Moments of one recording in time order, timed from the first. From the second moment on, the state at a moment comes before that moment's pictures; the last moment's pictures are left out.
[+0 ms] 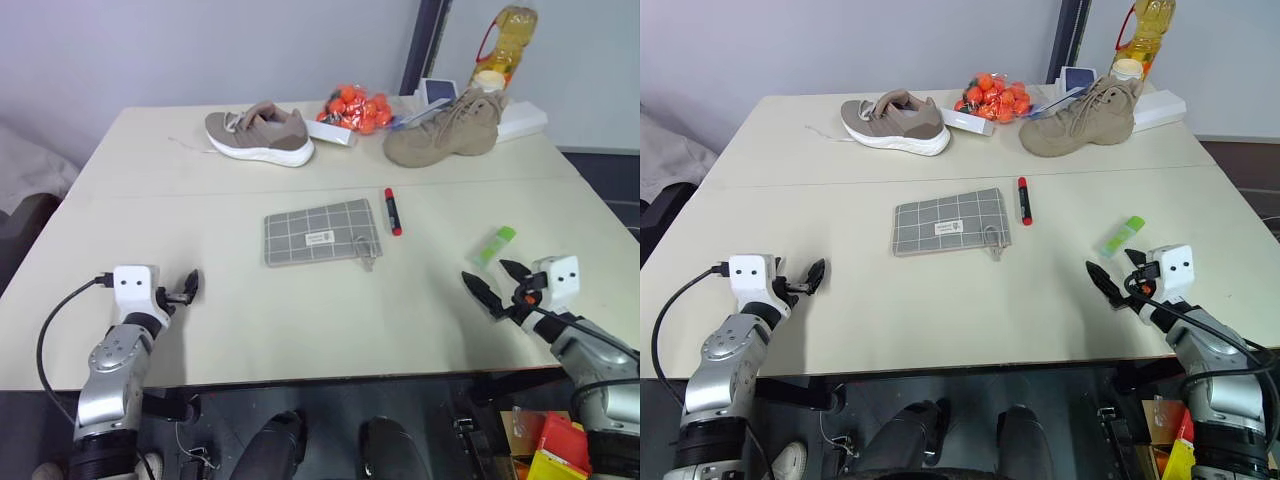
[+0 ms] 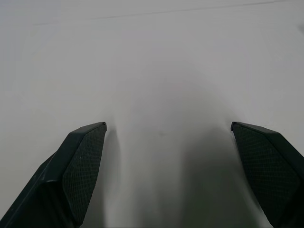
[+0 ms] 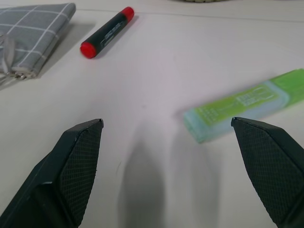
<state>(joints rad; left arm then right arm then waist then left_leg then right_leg) -0.04 0.35 0.30 0.00 -0.25 0.24 -0.25 -0.03 -0.57 -0.36 0.04 0.41 0.25 0.66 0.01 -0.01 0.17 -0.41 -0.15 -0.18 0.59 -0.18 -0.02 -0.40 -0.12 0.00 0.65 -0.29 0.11</state>
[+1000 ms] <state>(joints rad) -0.04 0.29 0.23 -0.04 -0.23 0.18 -0.26 -0.27 -0.42 -0.10 -0.09 0.37 0.32 0.59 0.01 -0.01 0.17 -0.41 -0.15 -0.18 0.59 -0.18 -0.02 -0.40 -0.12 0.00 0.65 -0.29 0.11</state>
